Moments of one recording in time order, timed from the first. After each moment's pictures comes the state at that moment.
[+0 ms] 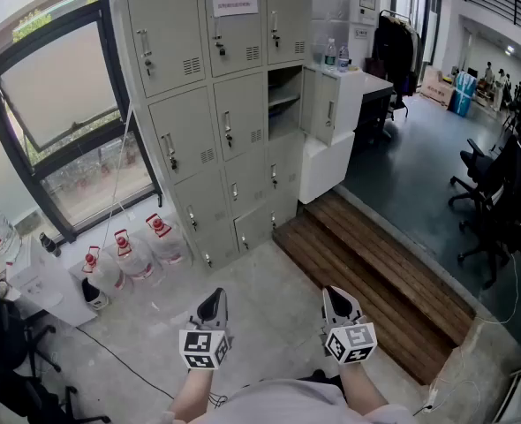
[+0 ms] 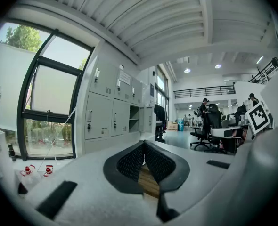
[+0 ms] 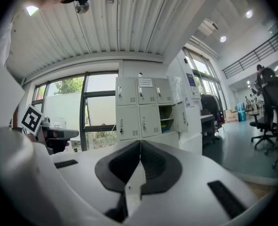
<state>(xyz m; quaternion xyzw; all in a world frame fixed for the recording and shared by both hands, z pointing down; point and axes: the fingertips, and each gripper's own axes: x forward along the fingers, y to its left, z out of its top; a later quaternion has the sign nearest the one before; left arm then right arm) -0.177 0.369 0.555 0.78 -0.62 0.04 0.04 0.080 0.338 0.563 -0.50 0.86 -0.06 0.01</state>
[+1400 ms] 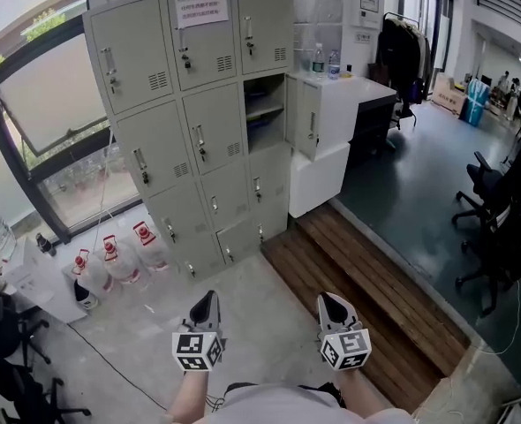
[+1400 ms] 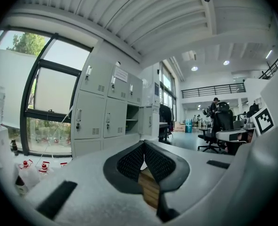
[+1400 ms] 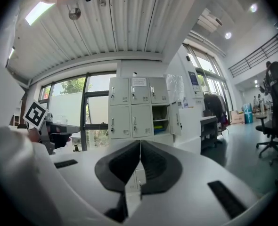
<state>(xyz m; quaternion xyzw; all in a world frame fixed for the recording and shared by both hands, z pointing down) -0.040 0.268 0.548 0.75 -0.66 0.03 0.05 0.223 0.226 0.563 -0.47 0.88 -0.05 0.00</state>
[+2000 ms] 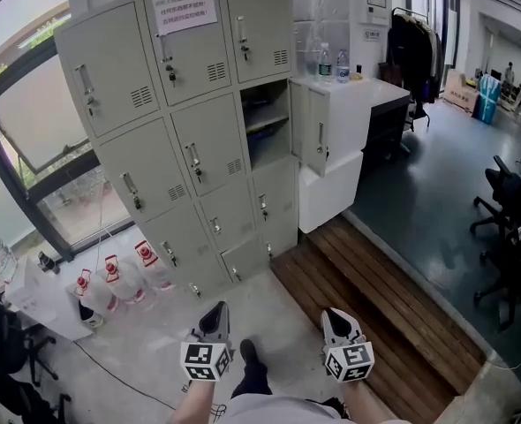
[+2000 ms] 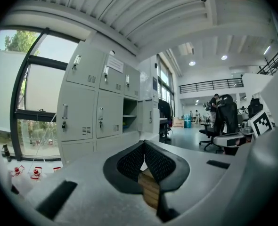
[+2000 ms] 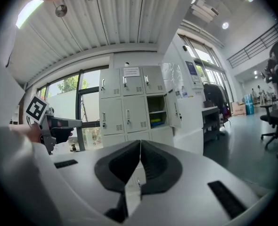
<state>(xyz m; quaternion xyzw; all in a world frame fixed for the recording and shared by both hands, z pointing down) -0.032 0.129 0.578 0.76 -0.65 0.06 0.05 0.220 0.094 0.622 -0.46 0.88 -0.09 -0.01</state>
